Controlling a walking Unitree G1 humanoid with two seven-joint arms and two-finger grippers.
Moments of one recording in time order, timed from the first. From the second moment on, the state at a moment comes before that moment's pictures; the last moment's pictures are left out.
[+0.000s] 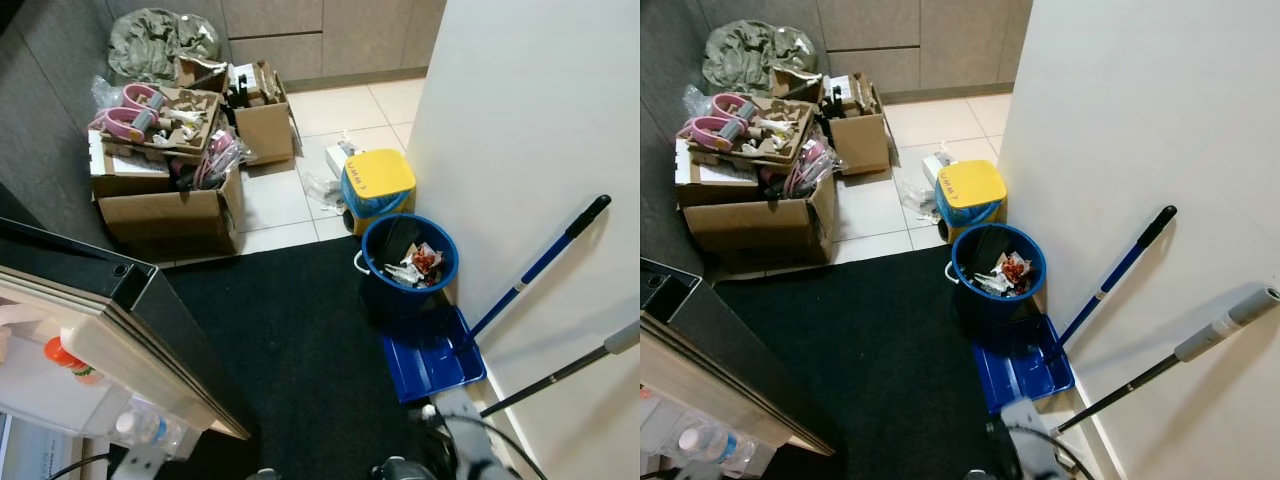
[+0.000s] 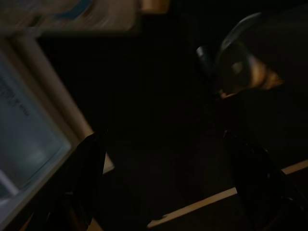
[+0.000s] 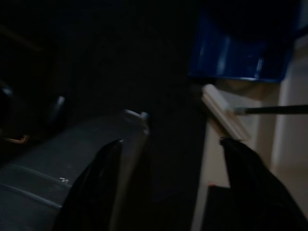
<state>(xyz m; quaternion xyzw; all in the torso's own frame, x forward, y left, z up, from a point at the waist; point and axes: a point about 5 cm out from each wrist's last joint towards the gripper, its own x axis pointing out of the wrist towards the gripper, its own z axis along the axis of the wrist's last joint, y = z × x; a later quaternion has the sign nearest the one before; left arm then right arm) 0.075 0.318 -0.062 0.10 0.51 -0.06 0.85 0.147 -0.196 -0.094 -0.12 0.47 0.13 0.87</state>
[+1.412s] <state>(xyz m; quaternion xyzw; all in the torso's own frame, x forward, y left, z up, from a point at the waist) 0.067 0.343 -0.056 0.12 0.52 -0.03 0.84 0.144 -0.198 -0.096 -0.14 0.47 0.10 0.86</state>
